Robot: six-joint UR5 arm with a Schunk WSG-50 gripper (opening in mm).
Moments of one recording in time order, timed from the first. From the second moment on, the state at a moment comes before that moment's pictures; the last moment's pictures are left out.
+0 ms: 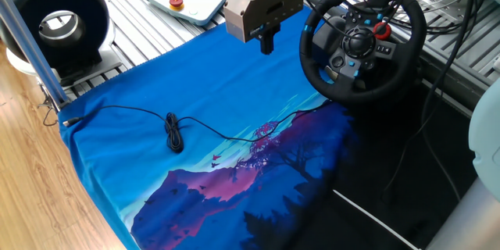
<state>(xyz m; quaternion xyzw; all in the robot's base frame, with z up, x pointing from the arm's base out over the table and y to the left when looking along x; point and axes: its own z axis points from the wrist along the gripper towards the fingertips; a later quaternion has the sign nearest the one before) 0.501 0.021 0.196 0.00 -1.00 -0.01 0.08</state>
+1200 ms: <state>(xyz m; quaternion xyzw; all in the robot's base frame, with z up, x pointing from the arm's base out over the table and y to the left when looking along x) 0.510 0.043 0.198 0.00 -1.00 -0.05 0.06</state>
